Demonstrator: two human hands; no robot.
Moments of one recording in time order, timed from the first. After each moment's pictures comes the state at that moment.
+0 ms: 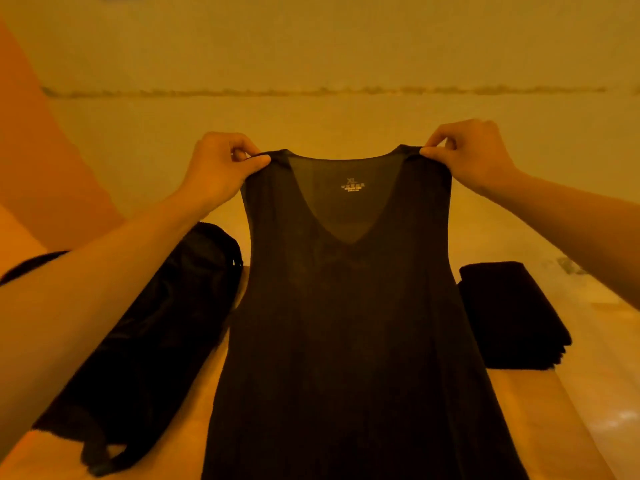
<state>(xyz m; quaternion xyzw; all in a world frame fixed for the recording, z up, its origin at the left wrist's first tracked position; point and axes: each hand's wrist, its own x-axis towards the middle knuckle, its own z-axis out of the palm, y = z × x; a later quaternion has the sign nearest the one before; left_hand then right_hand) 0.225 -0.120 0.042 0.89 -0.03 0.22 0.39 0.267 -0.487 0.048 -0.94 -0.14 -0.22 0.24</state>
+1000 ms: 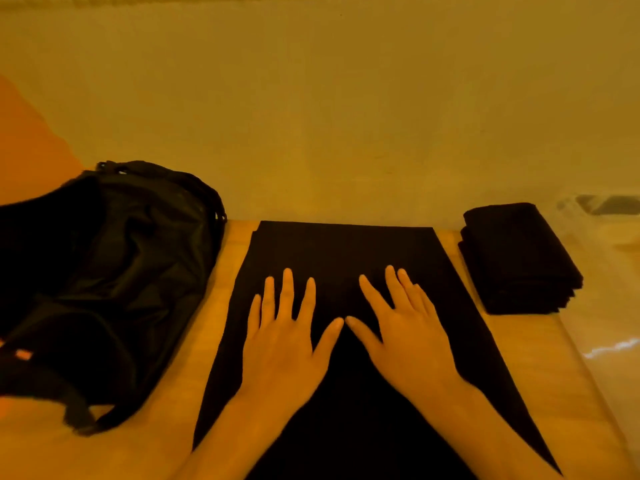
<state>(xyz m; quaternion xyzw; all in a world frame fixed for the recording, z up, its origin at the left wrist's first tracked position) 0.036 -0.227 -0.146 0.99 0.00 -0.12 0.06 0.054 -0.403 -0.145 -0.99 -0.08 0.10 0.10</state>
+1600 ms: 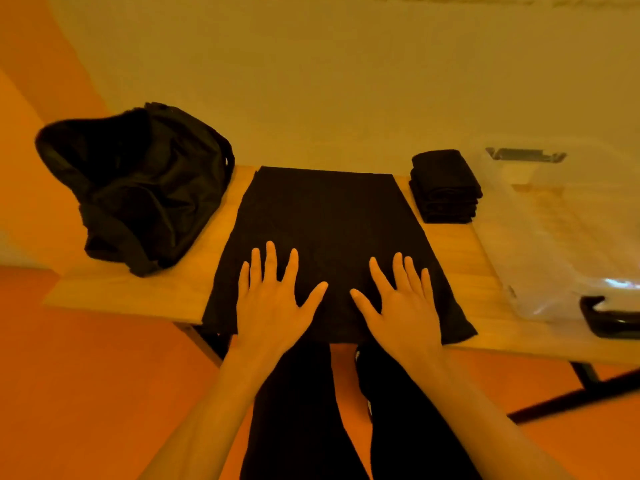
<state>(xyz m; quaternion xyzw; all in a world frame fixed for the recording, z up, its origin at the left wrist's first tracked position) -0.109 -0.234 -0.178 1.00 0.02 0.02 0.07 -0.112 -0.436 -0.172 -1.00 -0.01 0.01 0.06</state>
